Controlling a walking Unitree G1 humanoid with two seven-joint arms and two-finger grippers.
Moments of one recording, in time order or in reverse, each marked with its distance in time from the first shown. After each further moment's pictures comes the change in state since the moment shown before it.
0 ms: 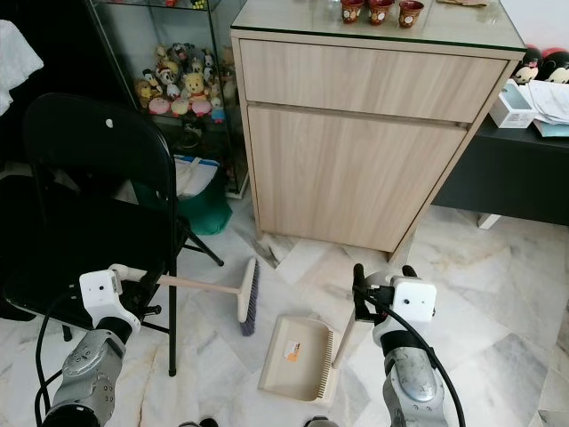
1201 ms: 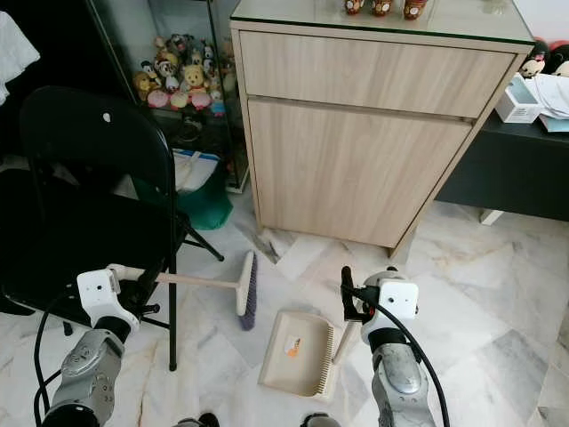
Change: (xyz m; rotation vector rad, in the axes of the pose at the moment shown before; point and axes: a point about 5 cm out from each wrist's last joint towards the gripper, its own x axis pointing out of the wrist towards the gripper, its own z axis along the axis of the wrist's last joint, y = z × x) left arm 0.000 0.000 0.002 0.004 -0.016 0.003; right arm 0.015 0.009 -0.011 0.002 -0.007 0.054
